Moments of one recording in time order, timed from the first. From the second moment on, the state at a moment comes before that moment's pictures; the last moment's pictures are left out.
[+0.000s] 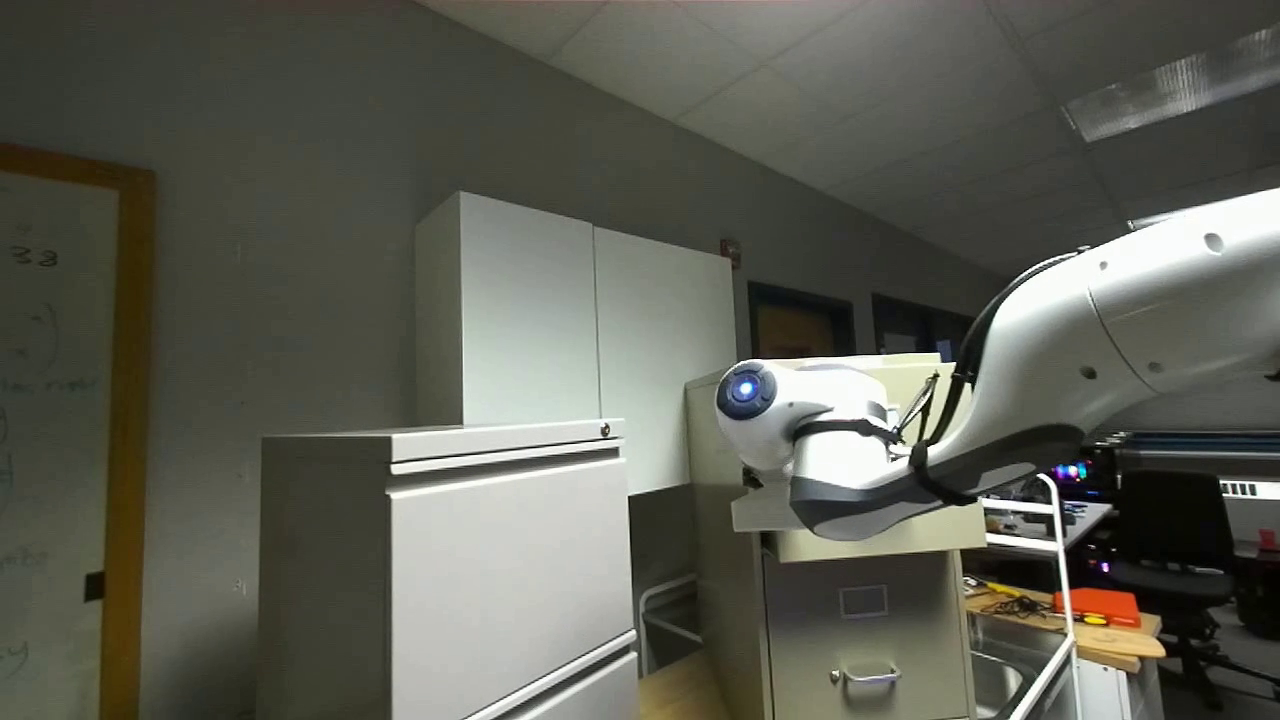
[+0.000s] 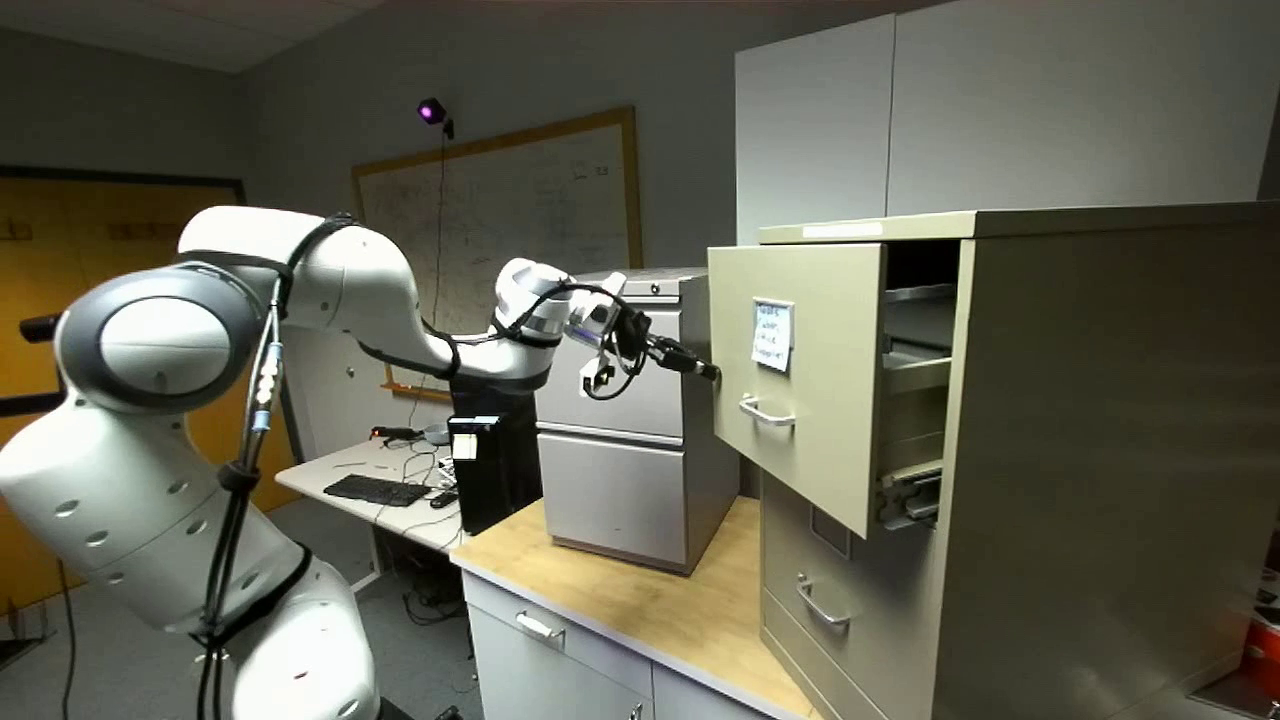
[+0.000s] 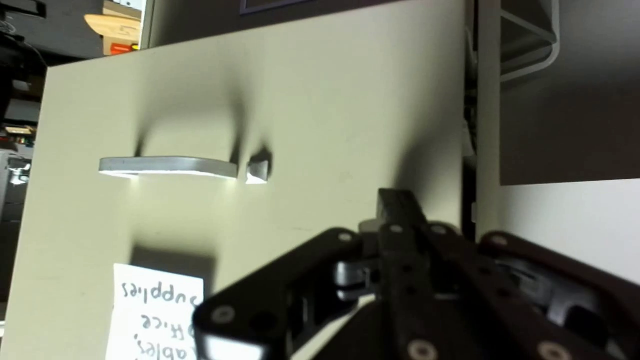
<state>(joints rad) -0.35 -0.41 0.23 -2.21 -1.11 2.23 1.49</state>
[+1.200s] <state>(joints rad) -0.16 -0.03 0.10 -1.80 -1.13 1.88 1.49</state>
